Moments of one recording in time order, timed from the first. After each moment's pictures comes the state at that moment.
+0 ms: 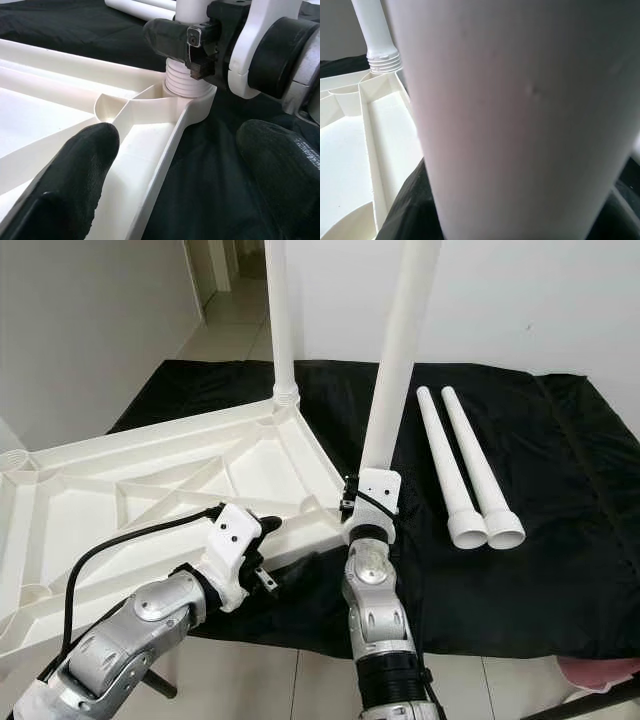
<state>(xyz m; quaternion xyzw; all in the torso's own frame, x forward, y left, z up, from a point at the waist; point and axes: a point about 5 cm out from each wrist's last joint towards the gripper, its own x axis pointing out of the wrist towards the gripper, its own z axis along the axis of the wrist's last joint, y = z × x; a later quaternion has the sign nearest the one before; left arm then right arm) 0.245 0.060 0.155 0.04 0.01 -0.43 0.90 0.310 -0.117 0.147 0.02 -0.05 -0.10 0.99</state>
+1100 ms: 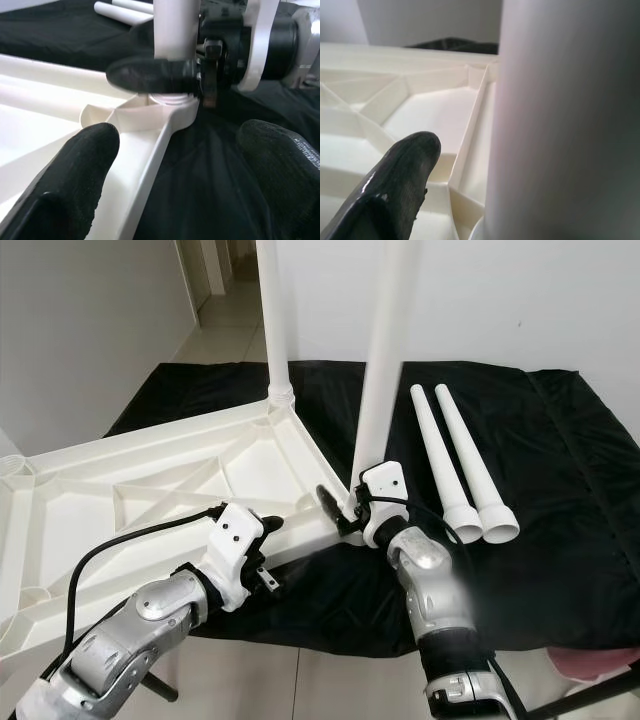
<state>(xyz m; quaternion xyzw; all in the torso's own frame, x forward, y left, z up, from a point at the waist) 0.248 0.056 0.160 0.04 0.01 -0.43 0.90 0.330 -0.146 0.148 -0.08 -0.05 0.26 0.96</state>
